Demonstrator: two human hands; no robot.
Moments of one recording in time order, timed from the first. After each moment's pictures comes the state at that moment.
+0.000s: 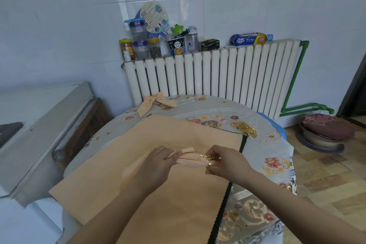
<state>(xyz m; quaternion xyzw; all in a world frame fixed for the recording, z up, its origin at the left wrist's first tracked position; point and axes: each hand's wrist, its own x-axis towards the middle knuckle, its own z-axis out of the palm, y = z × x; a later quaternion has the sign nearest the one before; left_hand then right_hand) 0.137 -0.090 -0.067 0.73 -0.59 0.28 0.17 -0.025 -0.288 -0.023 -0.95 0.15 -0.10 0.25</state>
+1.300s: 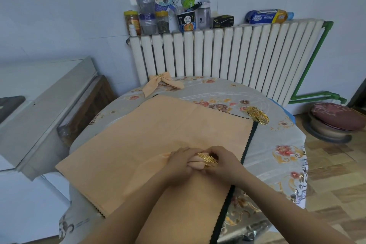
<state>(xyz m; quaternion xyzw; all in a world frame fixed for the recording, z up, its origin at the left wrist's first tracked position) 0.095 -0.119 -0.084 0.86 -0.44 -0.15 0.23 -0.007 -0.263 -0.079 -0.92 0.14 -0.06 0.37</state>
